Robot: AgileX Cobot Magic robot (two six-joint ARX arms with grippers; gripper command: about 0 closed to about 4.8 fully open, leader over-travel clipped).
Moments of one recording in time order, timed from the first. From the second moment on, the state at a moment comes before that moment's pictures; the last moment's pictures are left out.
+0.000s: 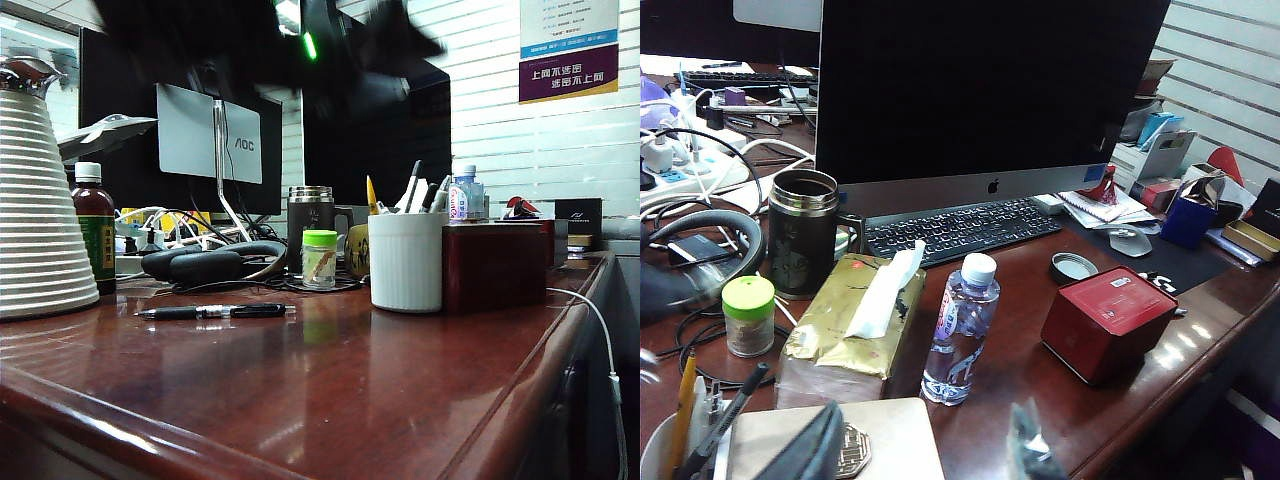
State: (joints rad) left arm -0.62 1.90 1.31 0.73 0.51 -0.17; right arm 0.07 0.89 0.92 -0.04 -0.18 -0.18
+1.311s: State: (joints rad) left arm -0.37 1.85 1.31 -0.60 -0.05 0.55; right arm 0.07 0.99 0.92 0.10 -0.29 -0.10
